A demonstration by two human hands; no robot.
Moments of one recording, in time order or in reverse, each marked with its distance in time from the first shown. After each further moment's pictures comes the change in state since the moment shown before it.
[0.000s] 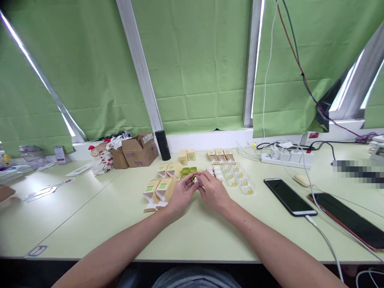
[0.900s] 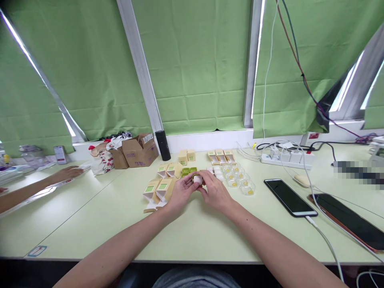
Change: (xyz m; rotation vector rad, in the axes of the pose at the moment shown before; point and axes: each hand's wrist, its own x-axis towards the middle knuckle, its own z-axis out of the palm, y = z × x) left_hand 0.004 -0.006 -0.006 -0.082 -0.012 -0.065; right_hand -0.003 0.004 -0.002 0.179 -0.064 0.082
